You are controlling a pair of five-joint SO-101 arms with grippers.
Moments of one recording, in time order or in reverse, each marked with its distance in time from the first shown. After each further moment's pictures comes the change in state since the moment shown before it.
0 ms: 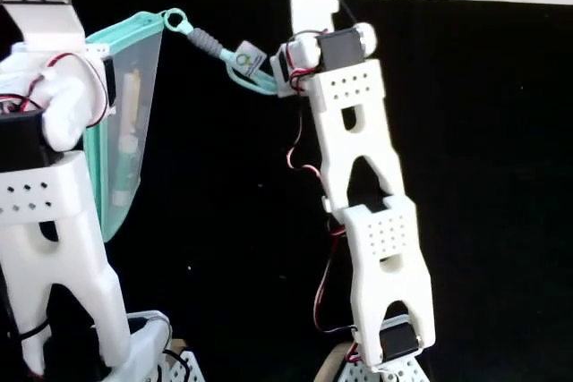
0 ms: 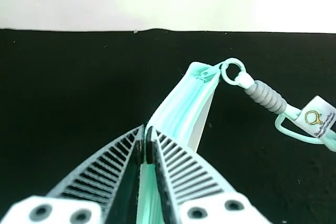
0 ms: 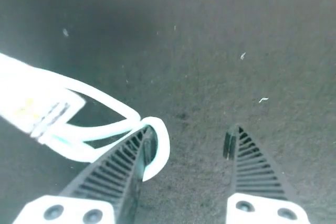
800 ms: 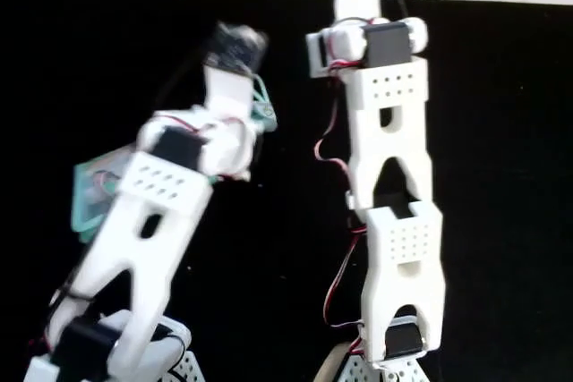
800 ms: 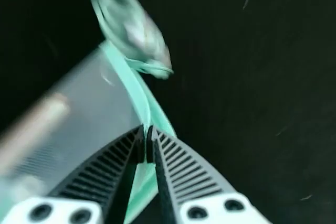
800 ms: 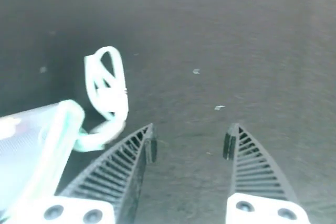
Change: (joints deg) left arm 28.7 0.9 36.3 -15.8 9.7; right arm 8.1 -5.0 0.0 0.0 0.1
